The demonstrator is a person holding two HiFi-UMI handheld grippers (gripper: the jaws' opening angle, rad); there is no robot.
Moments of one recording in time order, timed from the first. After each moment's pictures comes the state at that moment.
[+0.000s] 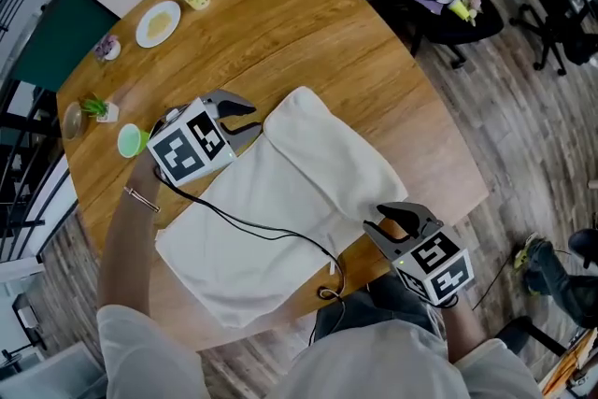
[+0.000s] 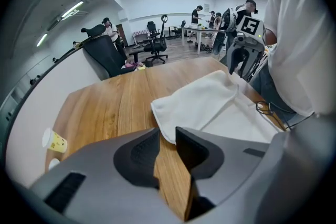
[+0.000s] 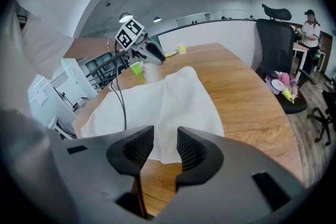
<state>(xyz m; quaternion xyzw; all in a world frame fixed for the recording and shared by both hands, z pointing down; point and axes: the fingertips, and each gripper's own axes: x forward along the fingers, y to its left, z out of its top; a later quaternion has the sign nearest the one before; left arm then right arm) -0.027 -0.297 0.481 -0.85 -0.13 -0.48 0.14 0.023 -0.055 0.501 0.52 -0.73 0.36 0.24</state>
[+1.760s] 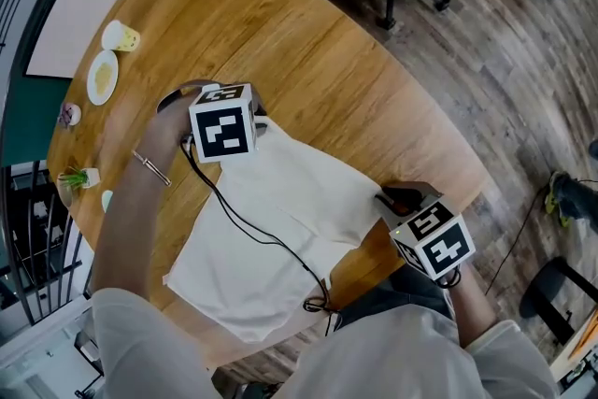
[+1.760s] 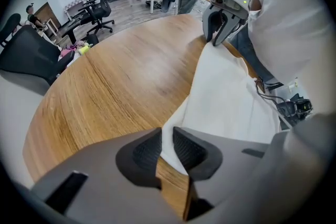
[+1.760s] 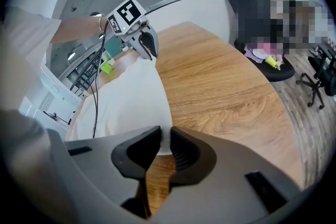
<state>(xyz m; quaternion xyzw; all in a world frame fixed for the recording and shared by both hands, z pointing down) 0.077 -0.282 0.563 -0.64 -0.35 -0.64 0.24 0.109 -0.058 0.557 0.54 -0.65 0.48 0.23</state>
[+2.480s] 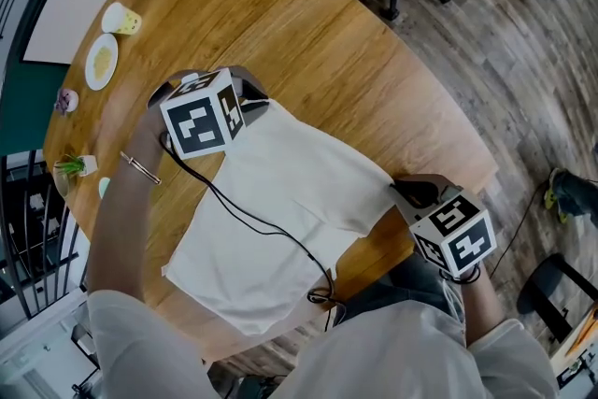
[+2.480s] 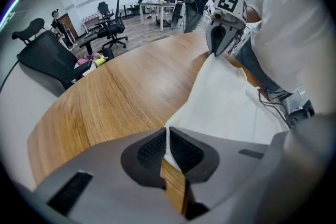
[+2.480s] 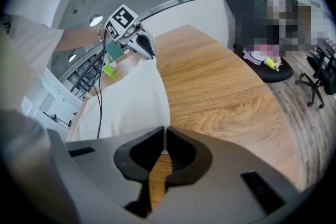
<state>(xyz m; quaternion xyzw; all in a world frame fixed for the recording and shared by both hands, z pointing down) 0.079 -0.285 0.543 -0.72 -0.32 -0.57 0.22 0.111 -0.051 0.547 0.55 -0.65 0.47 0.22</state>
